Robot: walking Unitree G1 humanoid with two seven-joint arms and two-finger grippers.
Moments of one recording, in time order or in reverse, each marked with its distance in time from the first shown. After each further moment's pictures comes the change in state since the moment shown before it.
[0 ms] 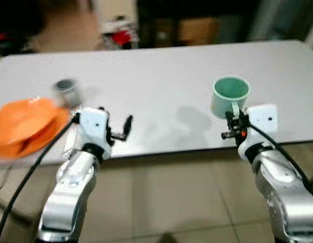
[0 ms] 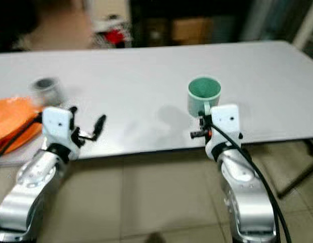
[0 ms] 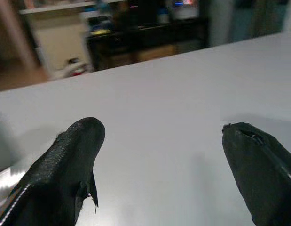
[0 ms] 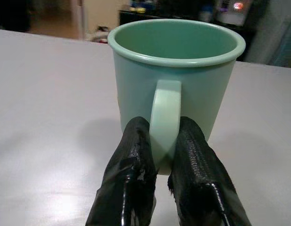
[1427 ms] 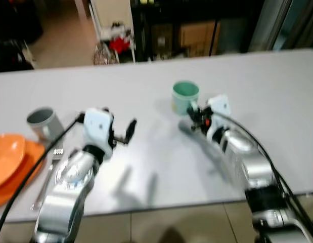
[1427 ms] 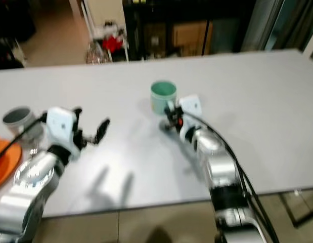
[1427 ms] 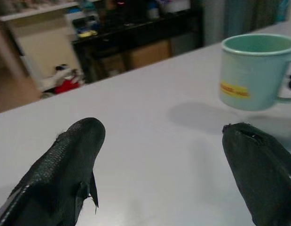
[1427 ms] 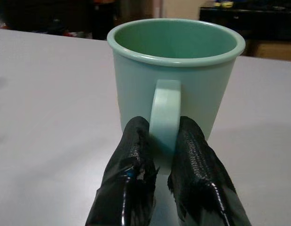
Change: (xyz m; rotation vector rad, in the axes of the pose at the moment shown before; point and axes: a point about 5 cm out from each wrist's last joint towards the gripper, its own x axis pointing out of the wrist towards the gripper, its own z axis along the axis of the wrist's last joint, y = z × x) left arm -0.004 -0.003 0.001 0.052 0.031 -0.096; right arm 0.087 0.027 -0.040 0.090 0.028 0.333
